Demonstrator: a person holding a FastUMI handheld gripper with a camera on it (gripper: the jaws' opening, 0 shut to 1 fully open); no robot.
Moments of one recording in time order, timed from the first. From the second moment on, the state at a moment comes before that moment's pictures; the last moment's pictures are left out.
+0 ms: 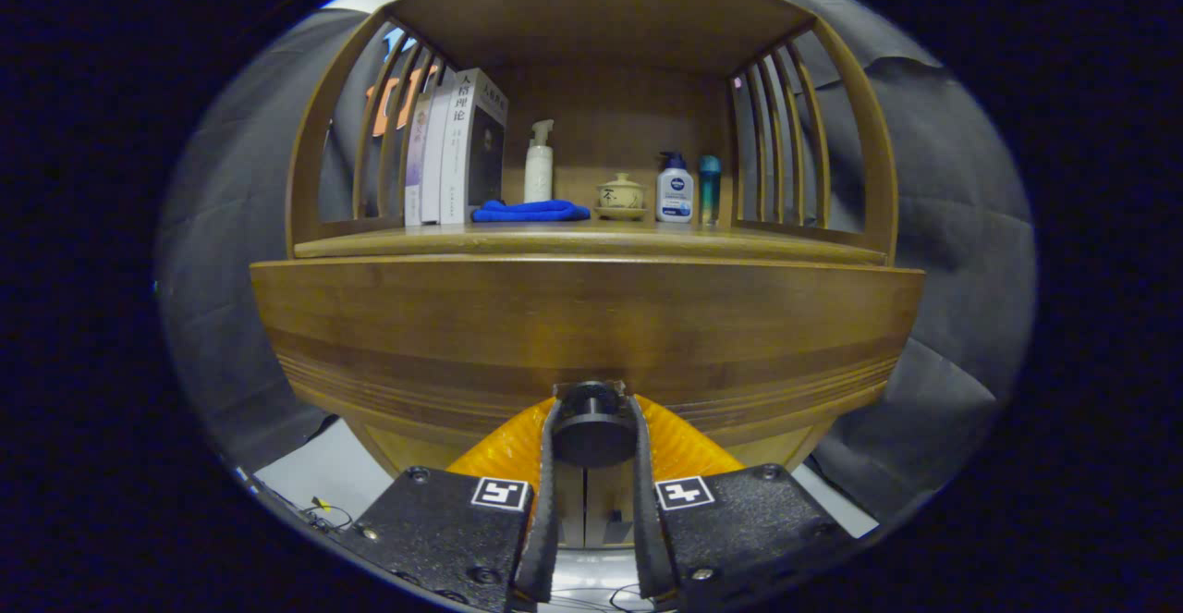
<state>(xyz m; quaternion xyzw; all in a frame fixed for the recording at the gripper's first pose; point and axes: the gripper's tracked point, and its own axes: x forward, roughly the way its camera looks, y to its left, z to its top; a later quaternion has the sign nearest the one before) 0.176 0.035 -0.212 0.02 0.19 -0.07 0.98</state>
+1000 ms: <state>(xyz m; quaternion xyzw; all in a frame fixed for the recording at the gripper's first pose) 0.049 0.045 -0.209 0.01 0.23 -0.04 0.97</state>
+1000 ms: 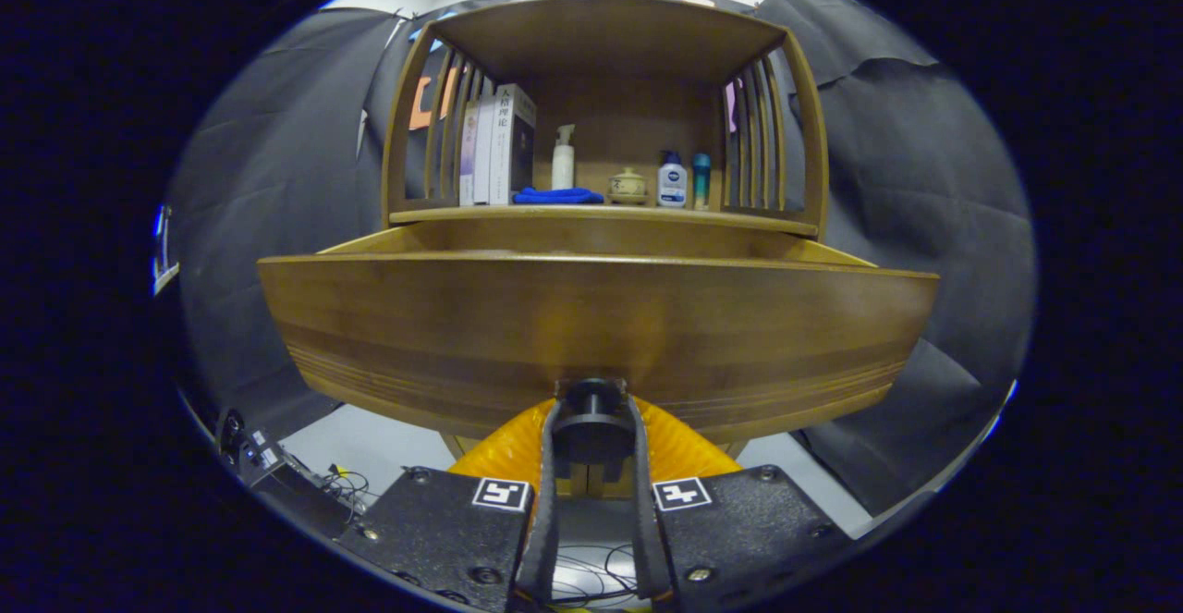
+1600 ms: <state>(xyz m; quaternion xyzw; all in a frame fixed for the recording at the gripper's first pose) 0.050 0.051 -0.107 0.03 0.19 0.01 0.98</state>
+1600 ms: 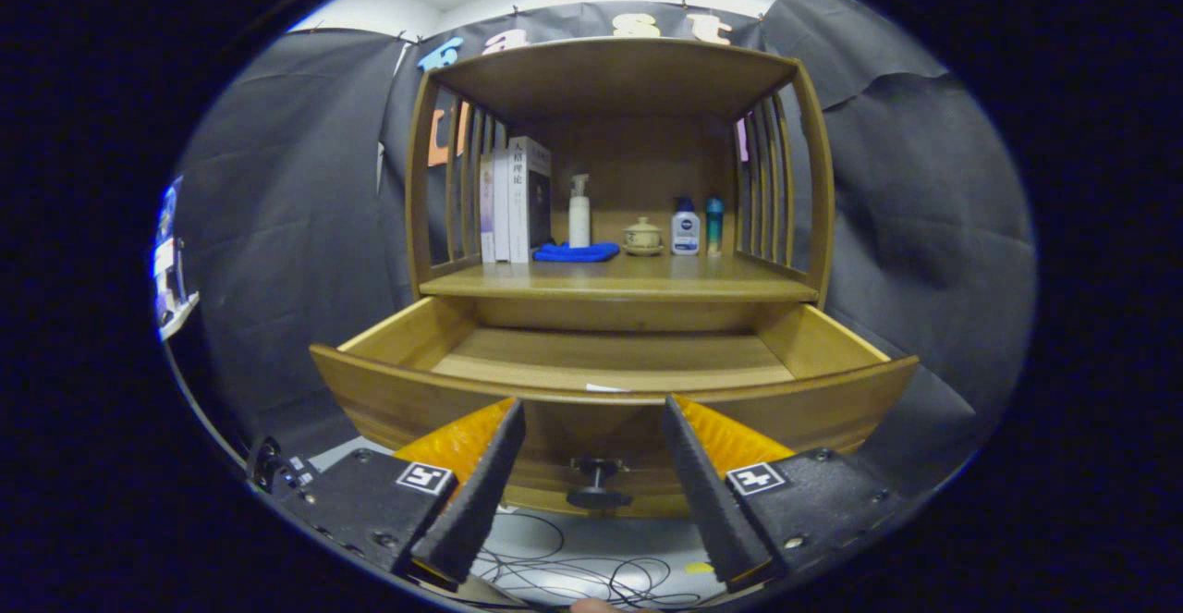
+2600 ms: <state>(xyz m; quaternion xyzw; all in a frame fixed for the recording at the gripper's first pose) 0.152 0.066 -0.171 0.07 0.51 0.07 0.85</state>
